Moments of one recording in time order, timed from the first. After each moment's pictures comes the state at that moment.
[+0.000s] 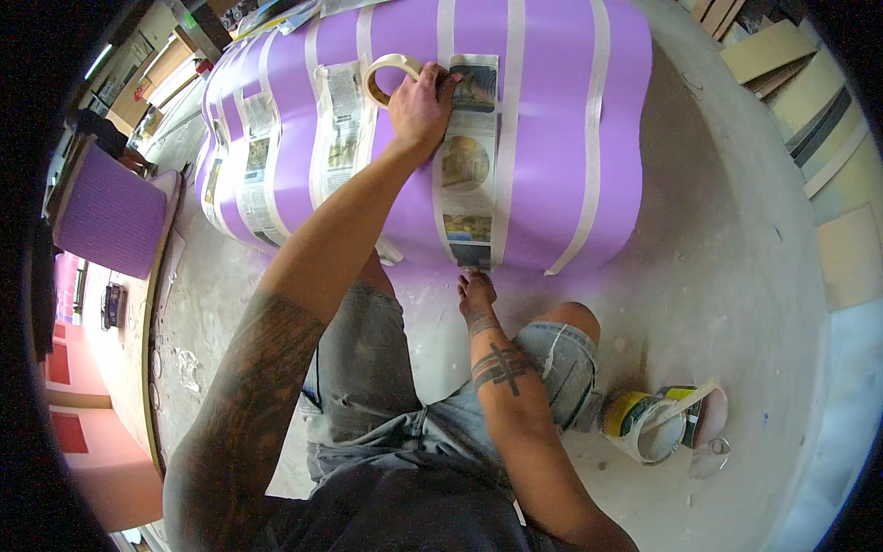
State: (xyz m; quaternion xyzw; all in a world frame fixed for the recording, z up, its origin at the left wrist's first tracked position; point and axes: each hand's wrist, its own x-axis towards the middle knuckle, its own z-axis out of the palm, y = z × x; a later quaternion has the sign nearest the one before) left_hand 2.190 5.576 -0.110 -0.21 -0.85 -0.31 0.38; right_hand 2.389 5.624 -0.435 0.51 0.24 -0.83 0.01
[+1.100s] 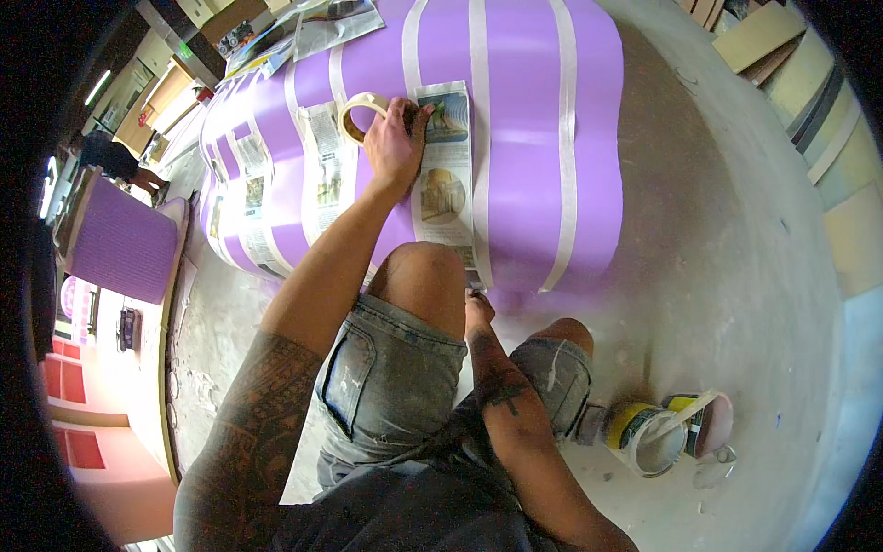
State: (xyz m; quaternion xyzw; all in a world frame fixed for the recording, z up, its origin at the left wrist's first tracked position) left_hand 2.200 5.560 -0.099 -0.18 -0.86 -0.30 0.38; right_hand 2.602 5.702 -0.272 0.25 0.67 -0.69 0.08
